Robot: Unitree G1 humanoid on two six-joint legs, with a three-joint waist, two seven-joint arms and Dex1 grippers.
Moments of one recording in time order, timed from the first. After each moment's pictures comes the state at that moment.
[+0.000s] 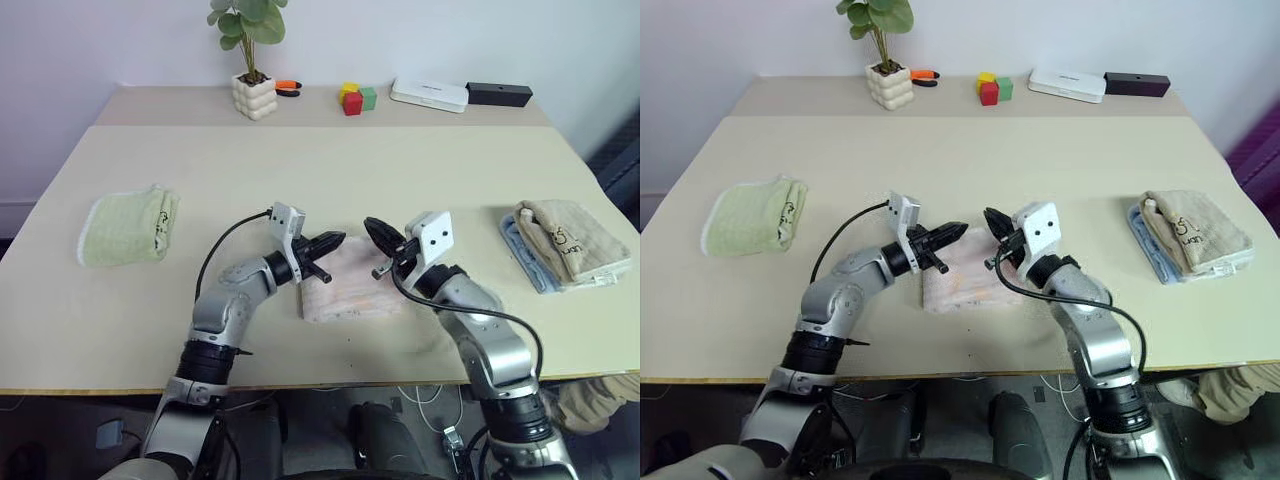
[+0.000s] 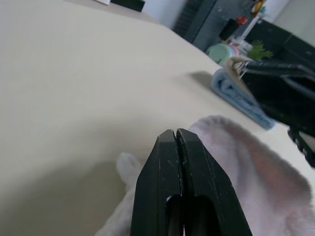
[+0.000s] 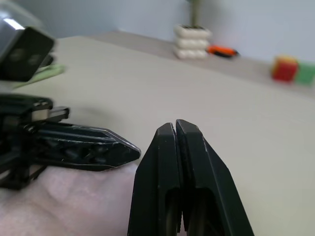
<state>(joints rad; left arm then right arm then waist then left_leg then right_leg) -0.45 0.10 -0.08 0.09 -0.43 0.50 -0.62 -0.18 -0.23 0.09 -0.27 0.22 0.27 0.38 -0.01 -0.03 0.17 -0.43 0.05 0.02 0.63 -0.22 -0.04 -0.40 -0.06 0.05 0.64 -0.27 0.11</state>
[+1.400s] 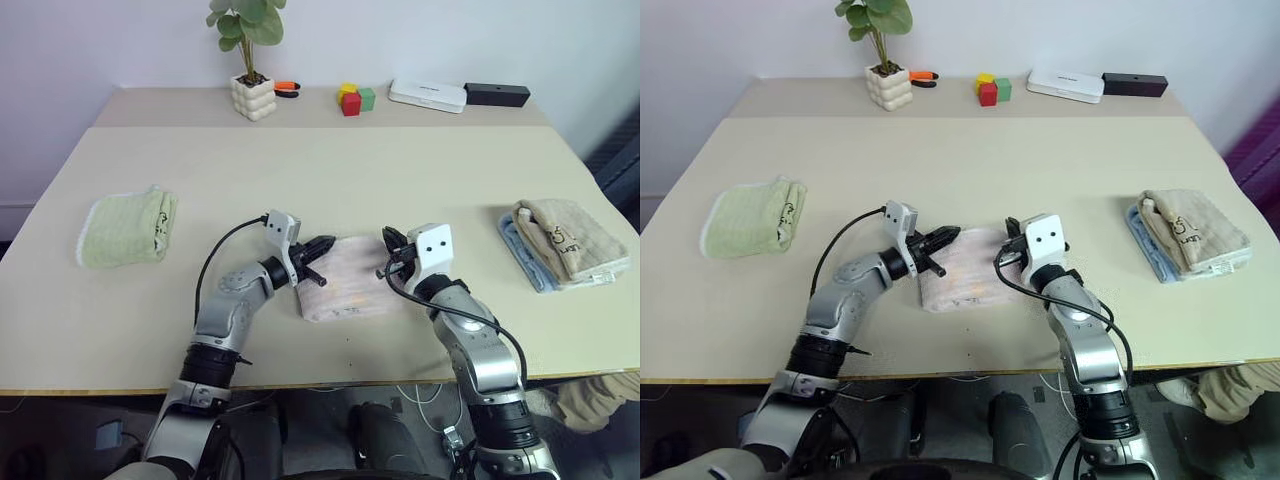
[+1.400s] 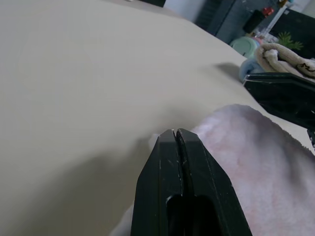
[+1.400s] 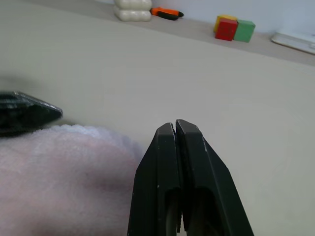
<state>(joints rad) -0.45 0.15 0.00 0.12 -0.43 0.49 -0.61 -0.17 -0.22 0.05 -0.22 0.09 0.29 0.27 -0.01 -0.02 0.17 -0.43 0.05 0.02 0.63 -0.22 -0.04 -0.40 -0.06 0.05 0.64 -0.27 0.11</state>
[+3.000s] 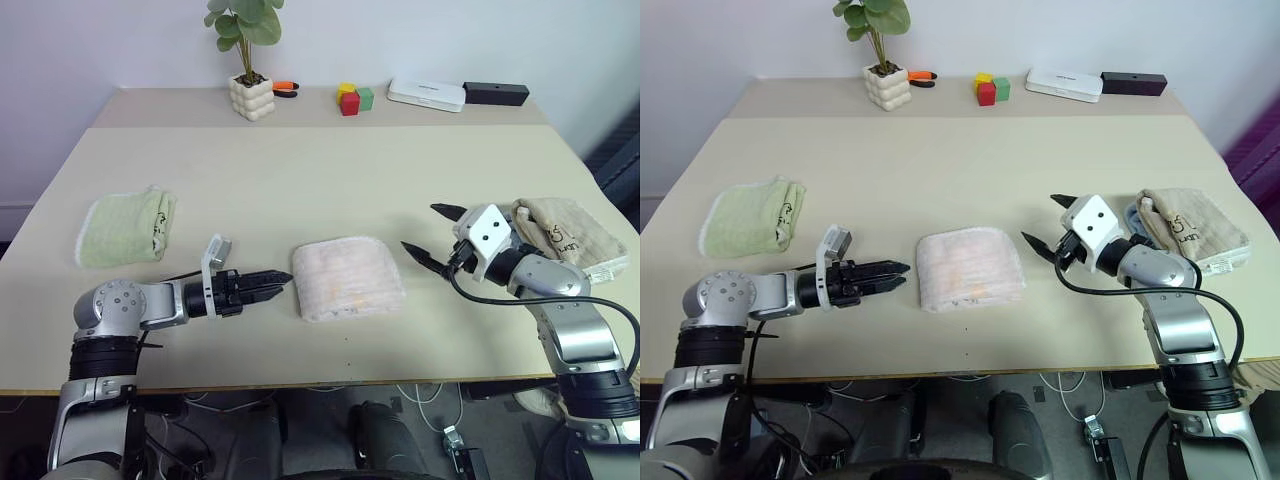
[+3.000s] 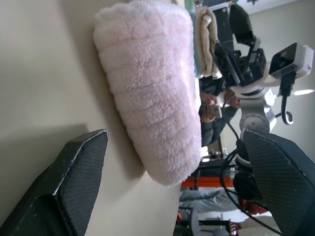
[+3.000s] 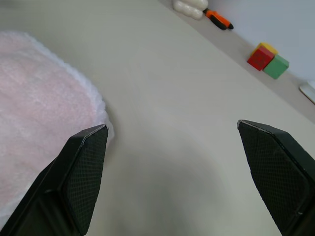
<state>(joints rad) -0.44 0.50 0.20 0.21 -1.01 1.41 -0.78 -0.26 -0.65 -0.06 -0.11 0.18 0.14 0.73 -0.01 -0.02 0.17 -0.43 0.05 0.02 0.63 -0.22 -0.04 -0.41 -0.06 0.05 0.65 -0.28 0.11</state>
